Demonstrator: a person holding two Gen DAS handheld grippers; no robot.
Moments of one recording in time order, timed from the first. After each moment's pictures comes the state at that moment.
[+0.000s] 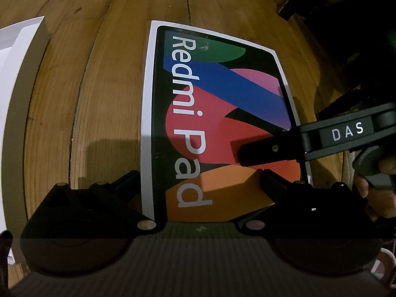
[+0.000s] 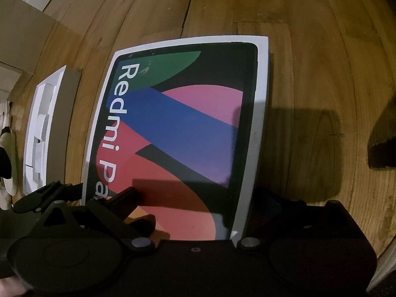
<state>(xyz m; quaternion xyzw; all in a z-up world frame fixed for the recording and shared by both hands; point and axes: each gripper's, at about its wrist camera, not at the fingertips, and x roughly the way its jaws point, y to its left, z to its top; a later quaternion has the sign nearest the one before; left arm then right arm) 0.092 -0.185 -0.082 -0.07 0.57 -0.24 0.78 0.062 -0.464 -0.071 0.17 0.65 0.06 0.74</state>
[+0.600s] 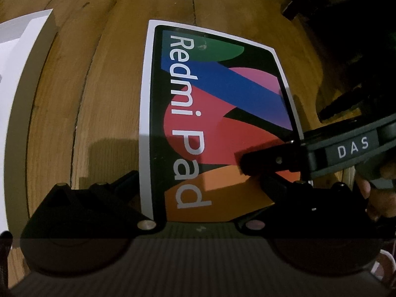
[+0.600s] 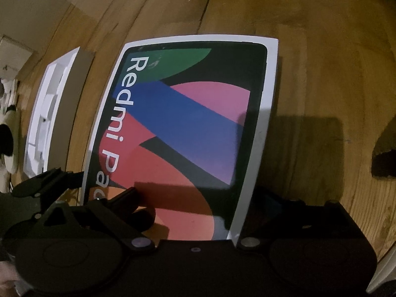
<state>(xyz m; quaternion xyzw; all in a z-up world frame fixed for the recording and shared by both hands) 0.086 -0.191 -0.083 -0.07 0.57 -0.22 0.79 0.062 -0.454 -0.072 0.13 0.65 0.10 0.74</state>
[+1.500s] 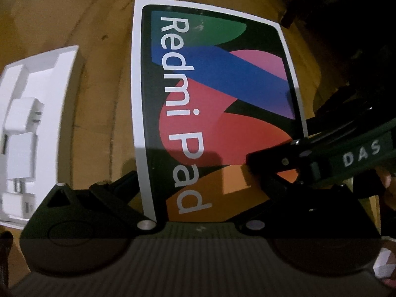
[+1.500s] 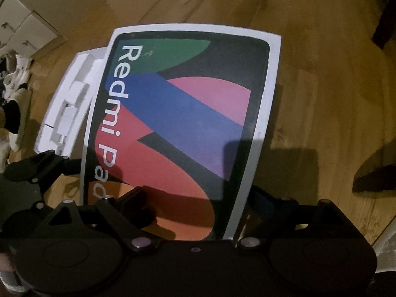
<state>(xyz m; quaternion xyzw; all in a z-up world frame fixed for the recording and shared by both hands) 0.065 -0.185 -0.033 -0.02 0.54 -0.20 0.82 0.053 -0.412 -0.017 0.07 0.62 0.13 0.77</state>
